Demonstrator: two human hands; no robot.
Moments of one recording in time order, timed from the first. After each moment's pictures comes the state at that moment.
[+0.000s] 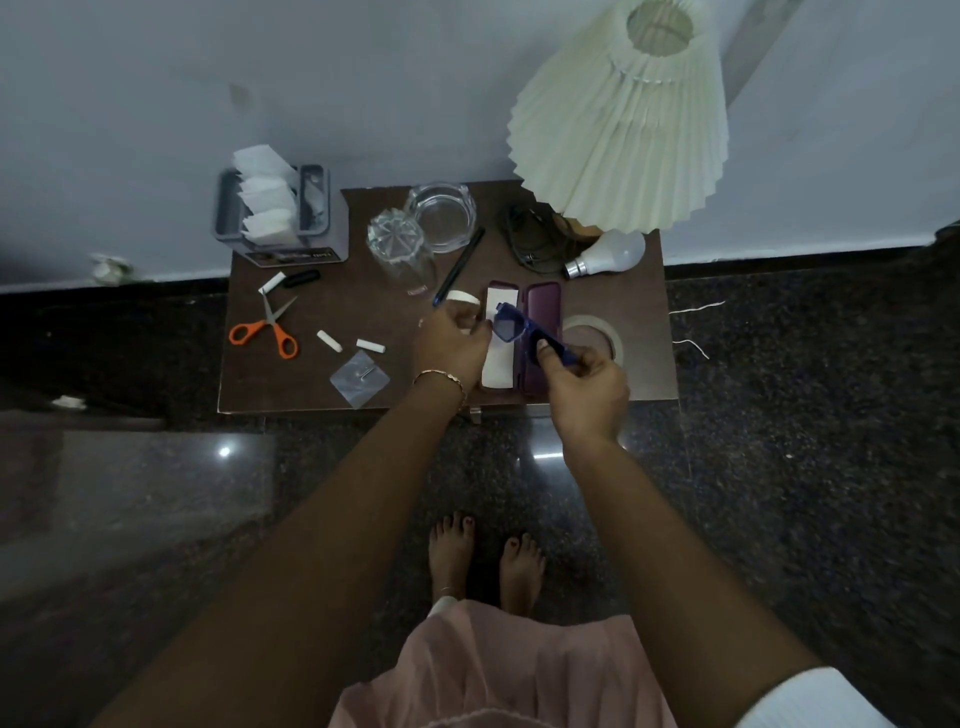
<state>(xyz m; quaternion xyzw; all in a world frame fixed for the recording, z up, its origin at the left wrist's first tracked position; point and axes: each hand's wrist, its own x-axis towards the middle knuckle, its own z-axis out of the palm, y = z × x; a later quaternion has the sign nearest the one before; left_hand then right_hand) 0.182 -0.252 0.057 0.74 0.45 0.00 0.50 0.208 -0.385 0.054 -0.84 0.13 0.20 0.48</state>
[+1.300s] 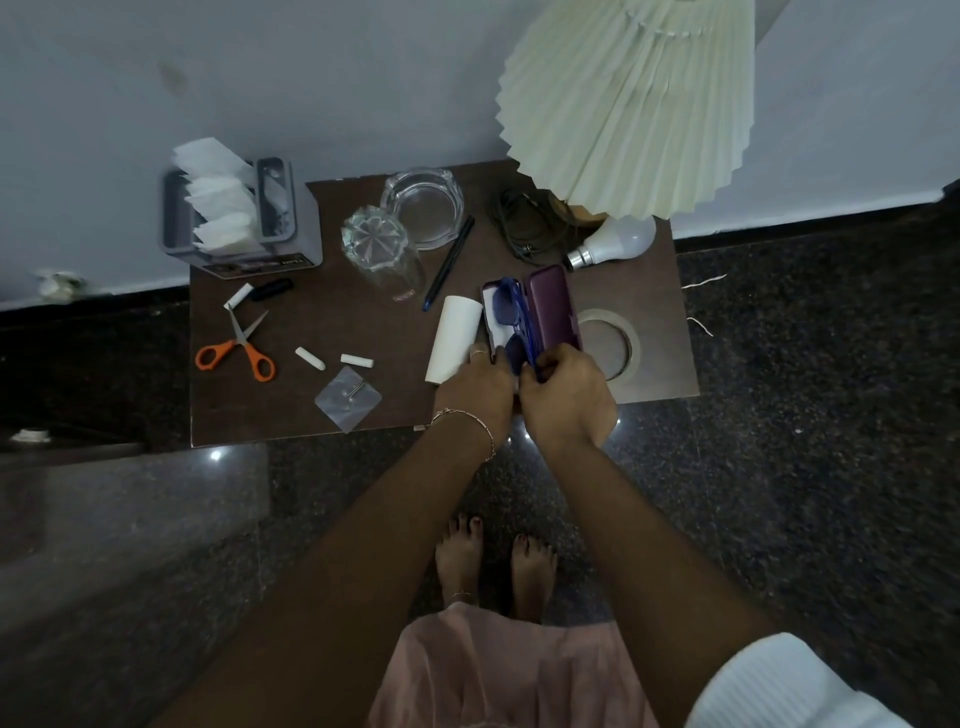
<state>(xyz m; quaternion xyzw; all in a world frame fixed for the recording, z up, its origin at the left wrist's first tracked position) 0.174 -0.268 -0.001 0.94 0.18 -0.23 0.15 0.210 -0.353 0.018 -0.95 0.03 0.19 0.23</state>
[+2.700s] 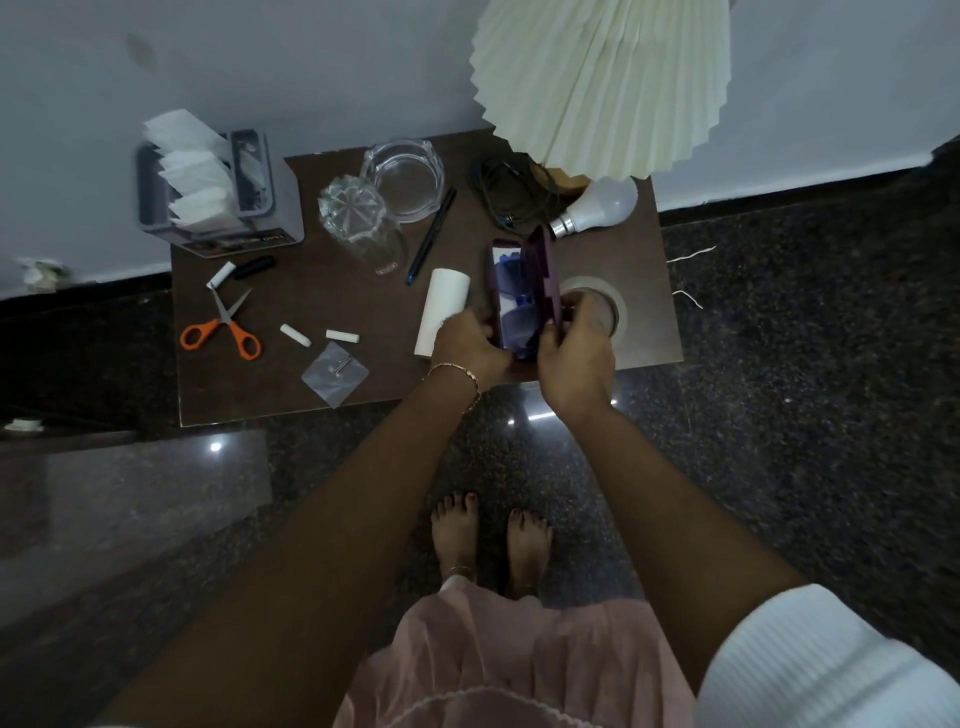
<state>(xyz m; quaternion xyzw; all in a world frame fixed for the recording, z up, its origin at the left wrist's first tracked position) 0.190 -0.269 0.006 0.79 0.38 -0.14 0.47 0.224 -0.380 0.017 -0.92 -0.01 0.17 0.36</state>
